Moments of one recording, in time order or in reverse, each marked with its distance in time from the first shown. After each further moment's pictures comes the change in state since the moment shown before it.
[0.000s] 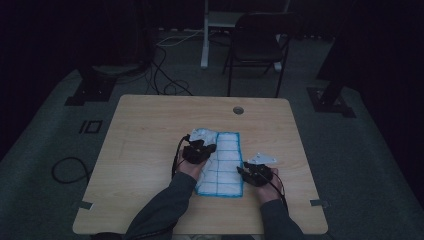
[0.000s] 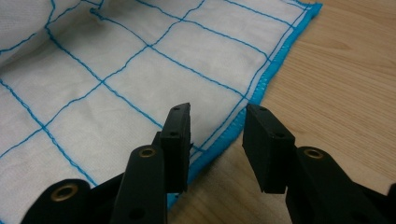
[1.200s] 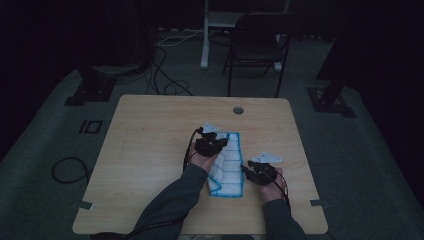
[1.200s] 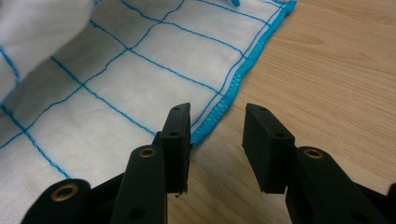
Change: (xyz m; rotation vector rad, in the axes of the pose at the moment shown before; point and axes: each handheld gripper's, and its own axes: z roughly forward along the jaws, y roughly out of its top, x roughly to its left) left arm -0.019 0.029 0.029 0.019 -0.032 0.014; right arm -0.011 -0.003 -0.005 -0.006 -0.021 0.042
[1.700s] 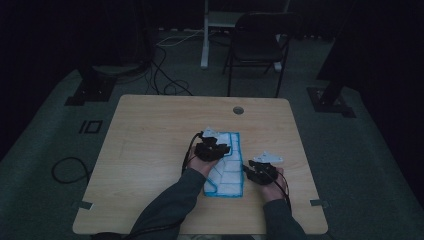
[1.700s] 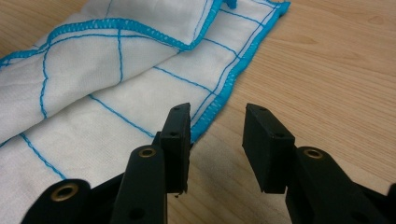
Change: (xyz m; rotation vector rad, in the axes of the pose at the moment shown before) left arm 0.001 -0.015 -0.014 0.028 -0.064 0.020; right arm -0.002 0.000 -0.001 -0.007 -0.006 0.006
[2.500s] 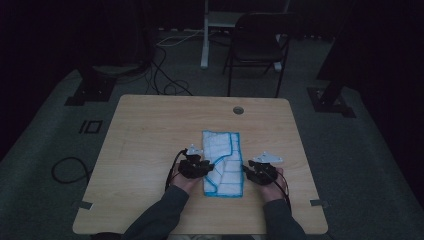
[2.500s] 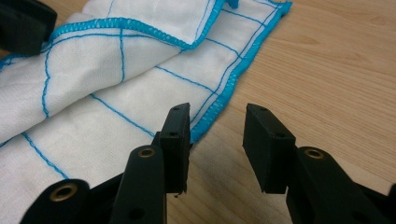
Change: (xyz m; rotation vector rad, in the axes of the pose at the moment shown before) left arm 0.018 -0.067 -0.015 0.094 0.035 -0.029; right arm 0.001 0.000 0.000 0.001 0.001 -0.004
